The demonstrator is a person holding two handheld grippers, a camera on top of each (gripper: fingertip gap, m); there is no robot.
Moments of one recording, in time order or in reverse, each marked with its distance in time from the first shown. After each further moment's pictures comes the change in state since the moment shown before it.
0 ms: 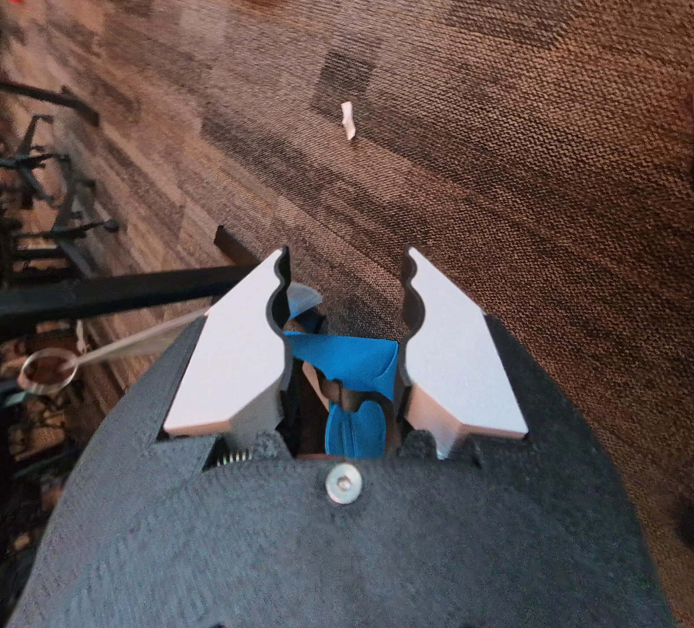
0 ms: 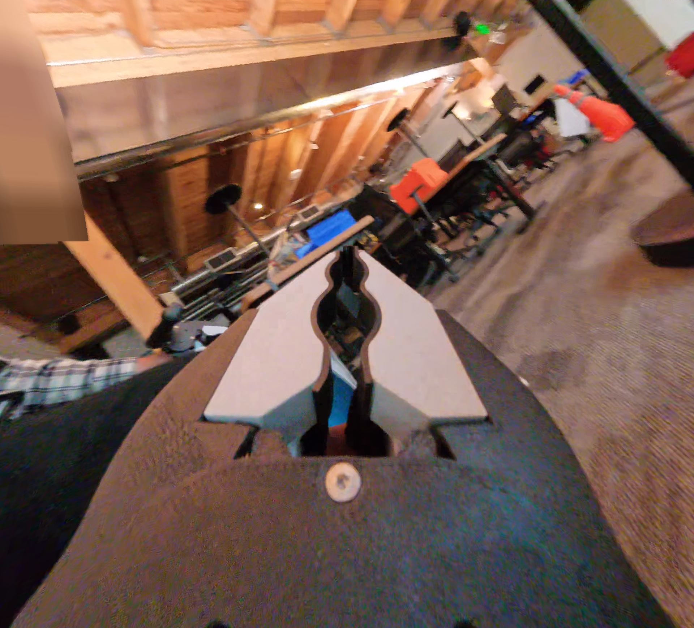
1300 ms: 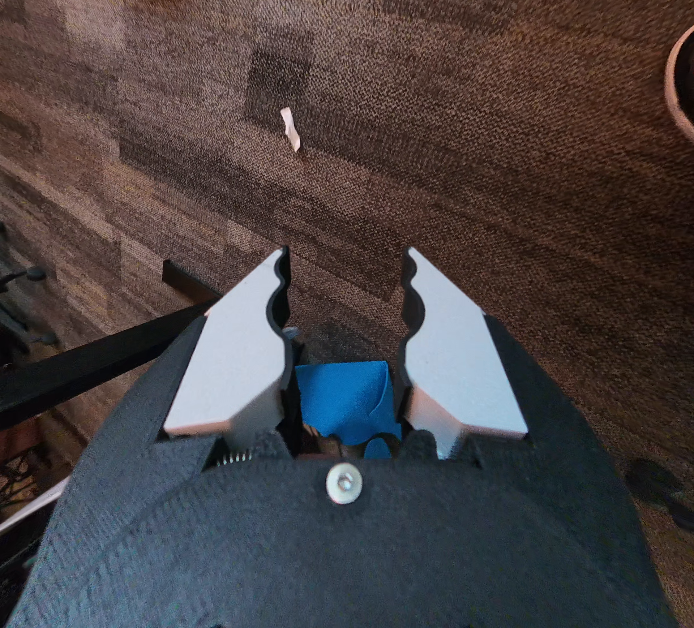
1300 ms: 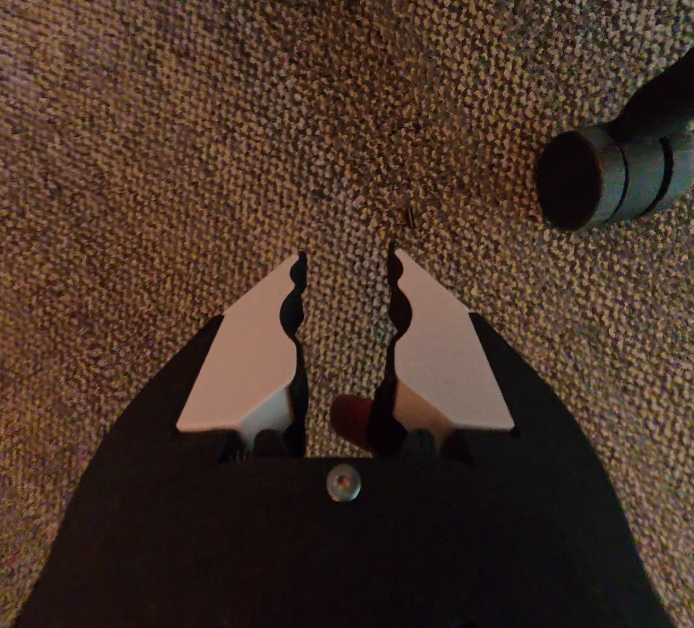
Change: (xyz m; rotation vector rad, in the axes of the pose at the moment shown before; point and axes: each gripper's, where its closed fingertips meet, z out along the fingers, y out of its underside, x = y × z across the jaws) left arm 0.021 -0.031 0.100 -0.048 0.190 0.093; right arm 0.296 0.119 -0.398 -0.756 1.504 -0.167
